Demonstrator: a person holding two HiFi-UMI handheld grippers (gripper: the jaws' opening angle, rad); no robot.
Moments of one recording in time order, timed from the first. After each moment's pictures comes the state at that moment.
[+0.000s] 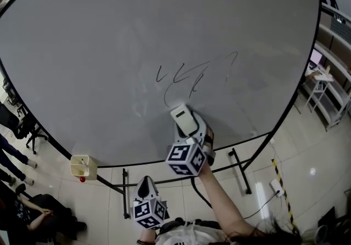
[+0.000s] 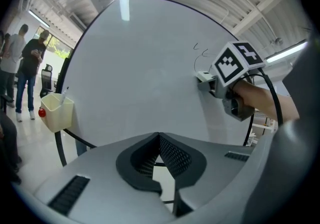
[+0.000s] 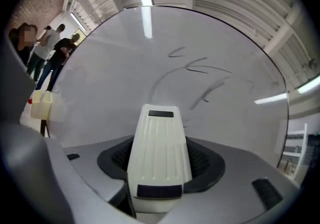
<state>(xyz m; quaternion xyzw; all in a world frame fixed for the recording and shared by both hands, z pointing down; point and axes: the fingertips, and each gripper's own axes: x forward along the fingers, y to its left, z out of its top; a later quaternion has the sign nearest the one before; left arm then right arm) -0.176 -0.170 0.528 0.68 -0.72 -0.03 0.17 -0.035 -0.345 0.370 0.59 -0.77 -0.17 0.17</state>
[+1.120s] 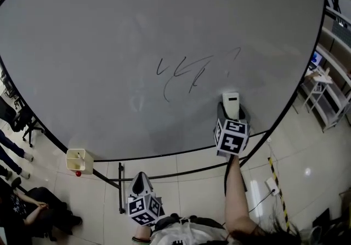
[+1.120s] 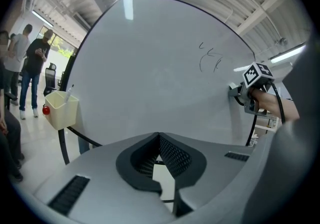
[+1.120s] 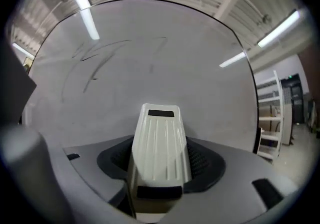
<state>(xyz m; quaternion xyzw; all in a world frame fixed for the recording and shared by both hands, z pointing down) -0.189 -0.168 0.534 0.66 -0.73 -0.03 0.18 0.135 -0.380 0.369 0.69 -0.72 0.02 0.06</state>
